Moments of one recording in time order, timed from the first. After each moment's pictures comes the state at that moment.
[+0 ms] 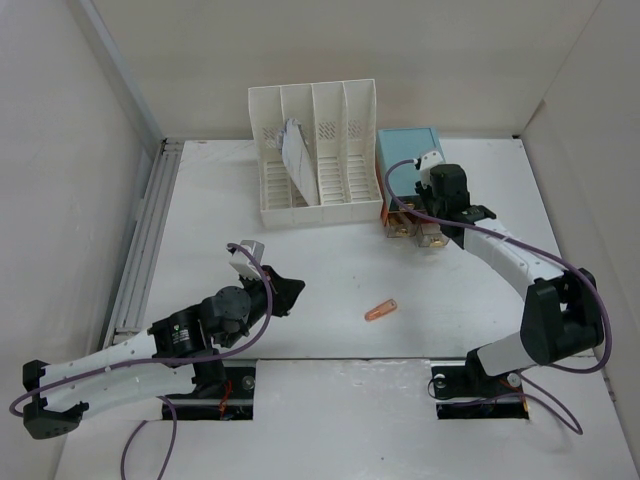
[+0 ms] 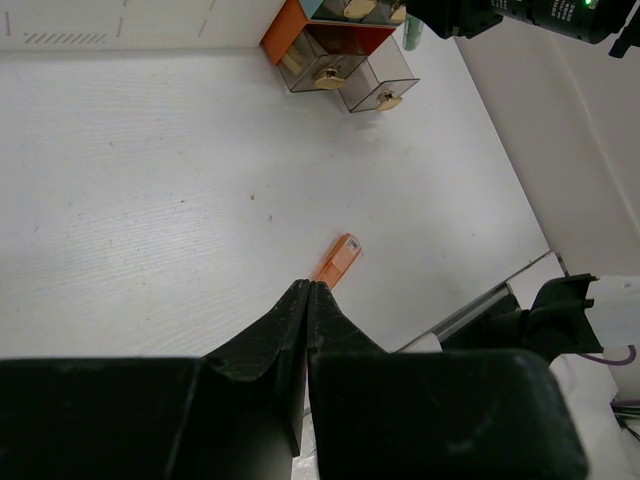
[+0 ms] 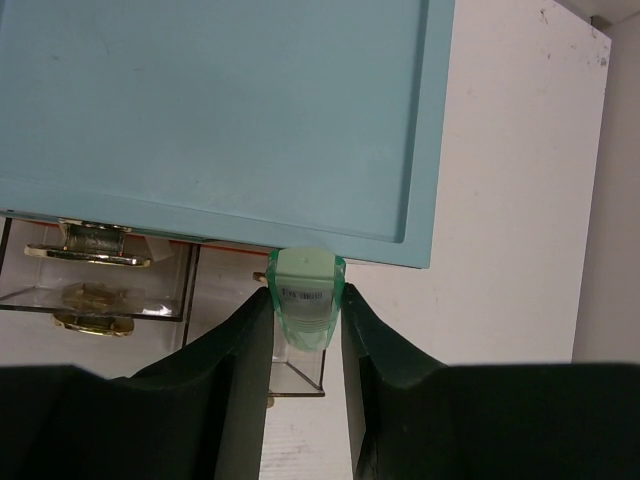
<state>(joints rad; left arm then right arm) -1.20 0.52 0.56 -0.33 -0.53 -0.77 0.30 1.46 1.02 -0.16 0.33 -0.28</state>
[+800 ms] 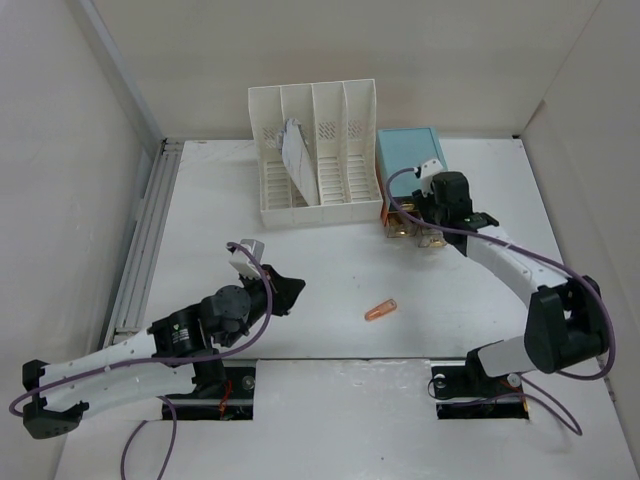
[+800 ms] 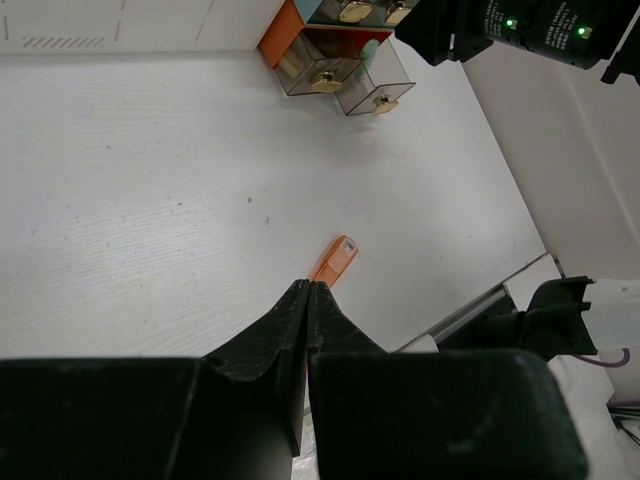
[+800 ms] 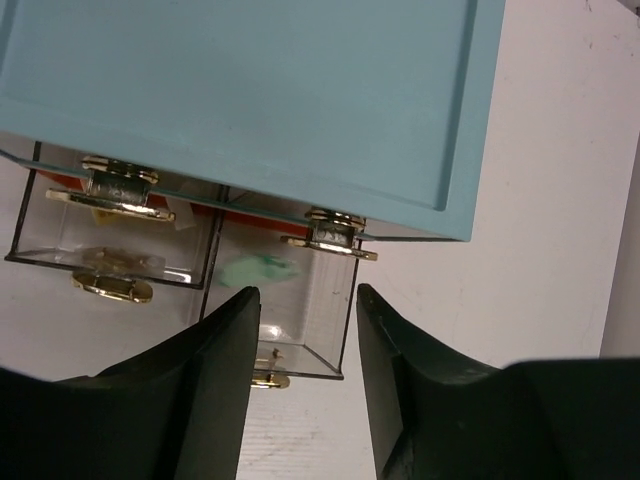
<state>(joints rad) -1.20 0.52 0.57 -0.33 -0.53 -0.77 0.29 1.42 0.96 -0.16 0.27 -0.28</state>
